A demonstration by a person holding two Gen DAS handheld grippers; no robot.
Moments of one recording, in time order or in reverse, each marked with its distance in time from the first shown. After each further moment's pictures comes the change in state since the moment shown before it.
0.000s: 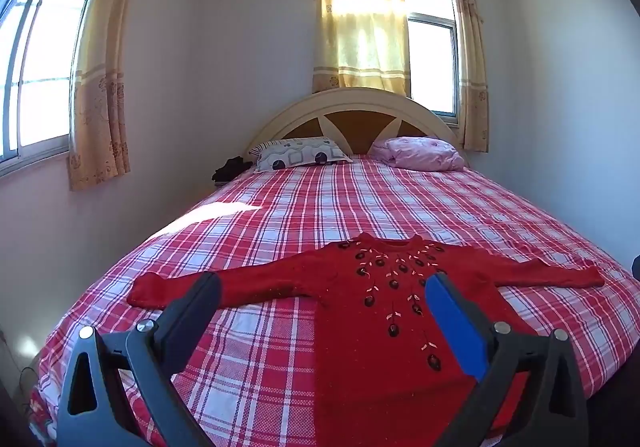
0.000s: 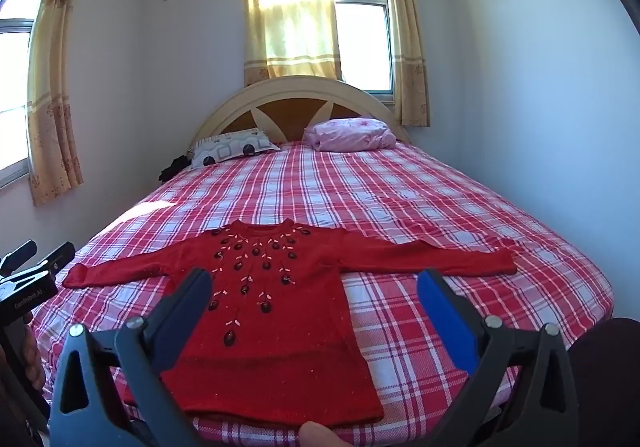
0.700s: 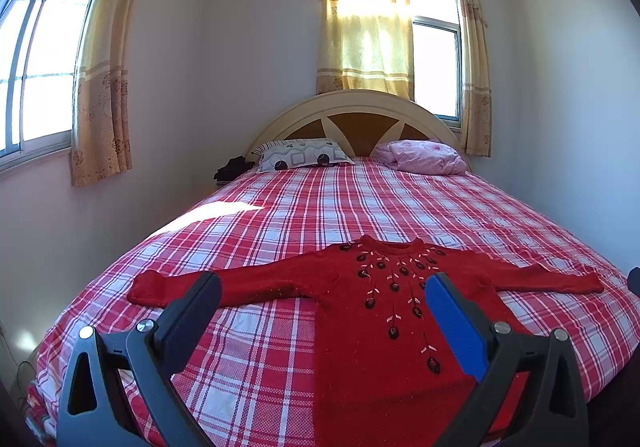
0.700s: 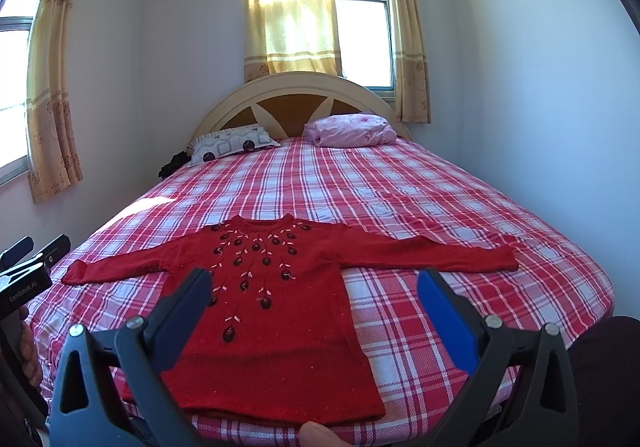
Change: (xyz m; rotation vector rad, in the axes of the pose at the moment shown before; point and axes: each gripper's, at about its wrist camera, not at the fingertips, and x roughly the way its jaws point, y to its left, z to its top) left arm 0.001 0.003 0.000 -0.020 -0.006 0.005; right arm 0.002 0.003 -0.008 -0.008 0.012 0.000
